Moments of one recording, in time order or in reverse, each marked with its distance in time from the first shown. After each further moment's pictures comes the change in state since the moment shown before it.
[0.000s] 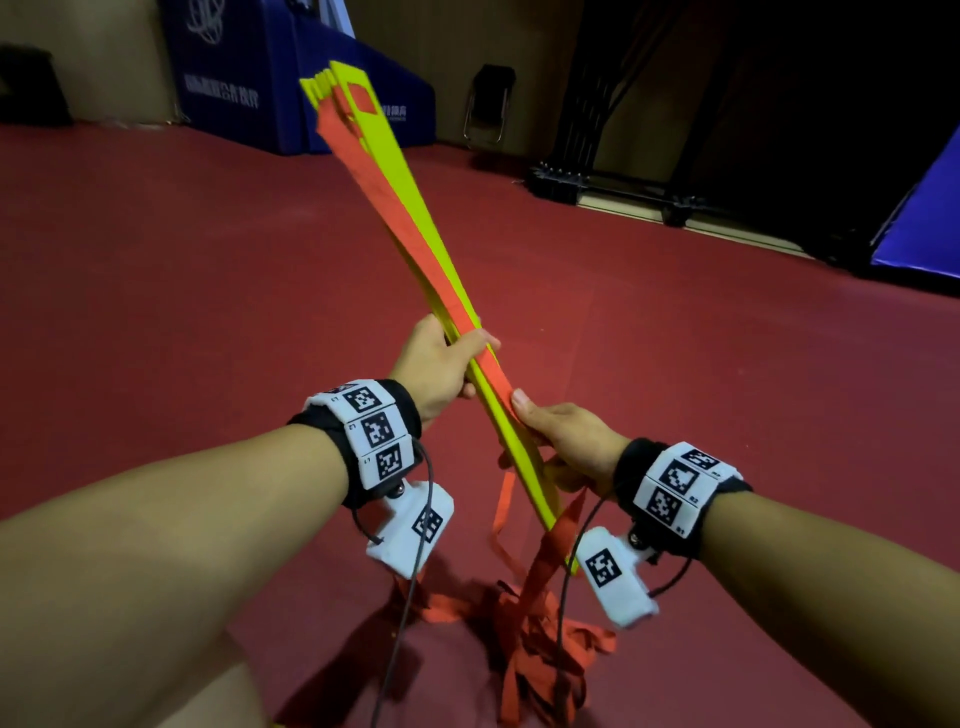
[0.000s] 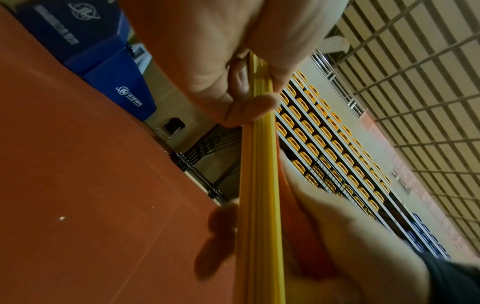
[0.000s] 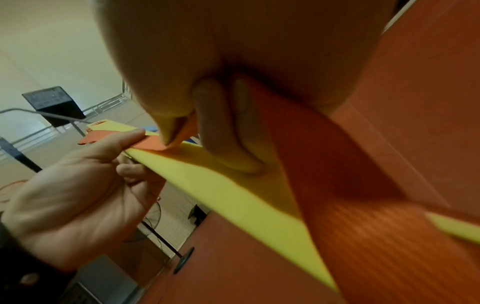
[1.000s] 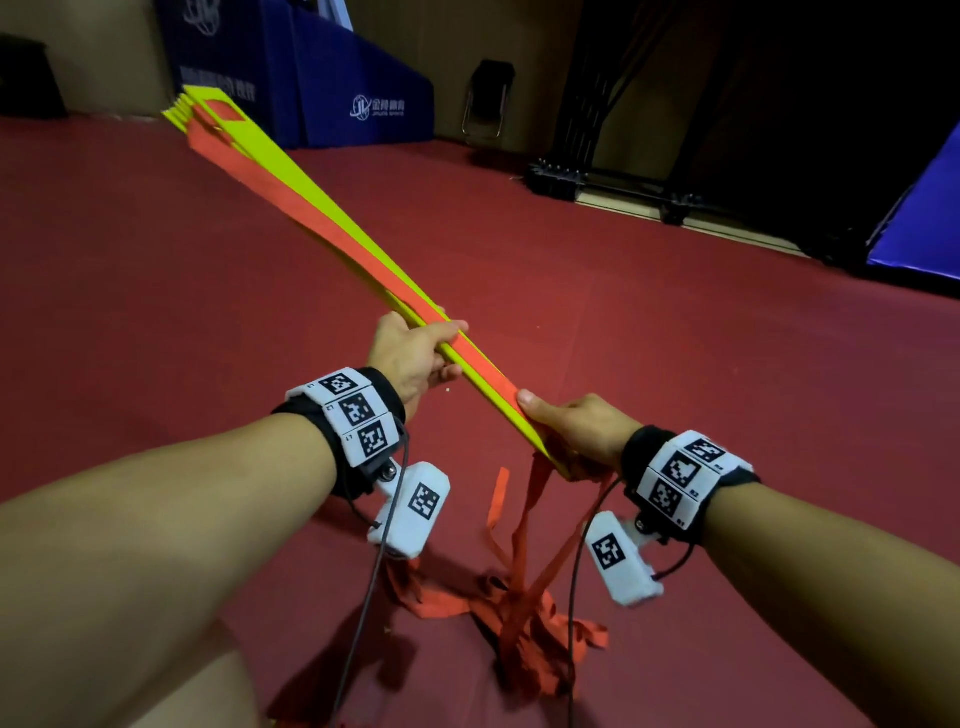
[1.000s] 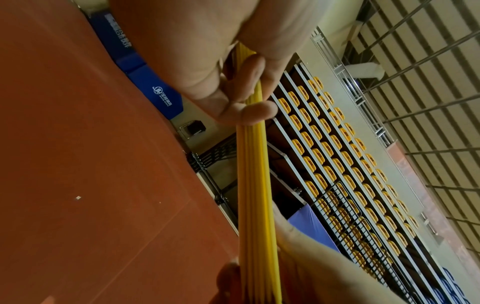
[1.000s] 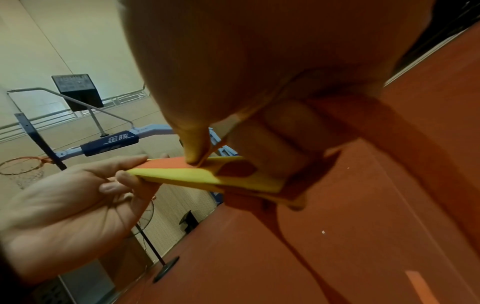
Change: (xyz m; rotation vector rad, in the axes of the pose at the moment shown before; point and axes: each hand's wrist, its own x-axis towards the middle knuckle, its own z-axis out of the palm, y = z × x) left_hand 0.006 0.004 -0.006 -0.286 0.222 -0.232; right_hand 0.001 0.002 -0.023 -0.306 0.148 0.132
